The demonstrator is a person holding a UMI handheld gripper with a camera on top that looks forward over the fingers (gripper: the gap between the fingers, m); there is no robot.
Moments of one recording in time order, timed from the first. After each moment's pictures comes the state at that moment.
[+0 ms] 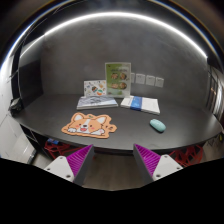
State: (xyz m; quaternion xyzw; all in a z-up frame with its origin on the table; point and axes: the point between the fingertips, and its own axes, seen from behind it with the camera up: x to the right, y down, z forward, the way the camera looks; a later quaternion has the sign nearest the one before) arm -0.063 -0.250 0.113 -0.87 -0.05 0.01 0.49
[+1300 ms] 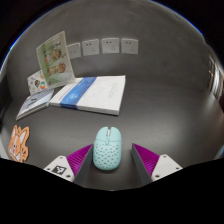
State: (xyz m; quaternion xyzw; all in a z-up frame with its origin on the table) arm 0.230 0.033 -0.020 -0.92 0.02 0.01 0.39
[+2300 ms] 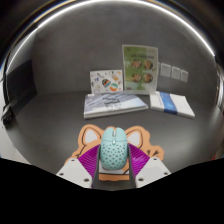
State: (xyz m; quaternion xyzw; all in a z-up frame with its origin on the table) arm -0.212 -0.036 0.036 -0.89 -0.03 0.03 0.46
